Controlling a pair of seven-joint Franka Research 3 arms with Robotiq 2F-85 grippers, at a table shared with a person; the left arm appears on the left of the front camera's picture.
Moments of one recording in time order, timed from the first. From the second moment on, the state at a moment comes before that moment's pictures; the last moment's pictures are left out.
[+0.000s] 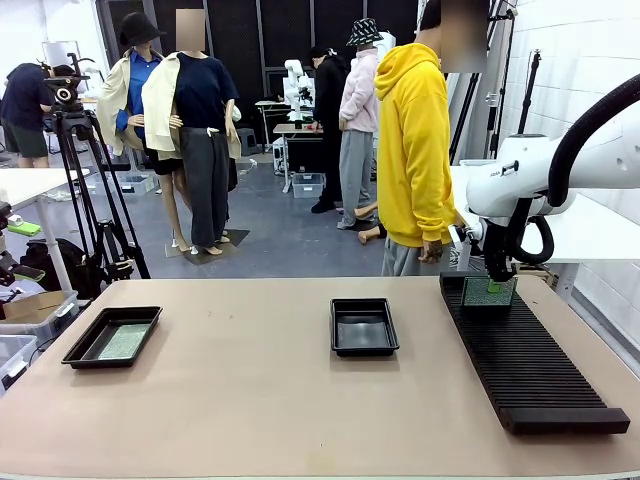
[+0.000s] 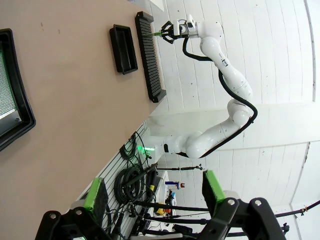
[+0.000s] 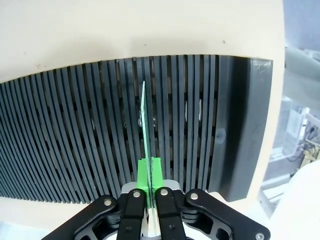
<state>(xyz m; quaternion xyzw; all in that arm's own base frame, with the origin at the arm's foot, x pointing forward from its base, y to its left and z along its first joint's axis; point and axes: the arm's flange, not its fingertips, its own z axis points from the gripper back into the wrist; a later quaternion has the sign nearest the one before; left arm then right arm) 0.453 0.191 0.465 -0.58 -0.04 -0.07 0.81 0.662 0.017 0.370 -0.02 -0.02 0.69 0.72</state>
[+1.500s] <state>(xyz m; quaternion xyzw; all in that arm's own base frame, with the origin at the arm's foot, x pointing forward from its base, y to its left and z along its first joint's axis) 0.453 0.191 0.465 -0.58 -0.04 -0.07 0.81 0.644 0.026 0.426 -0.03 -0.02 0.70 0.71</state>
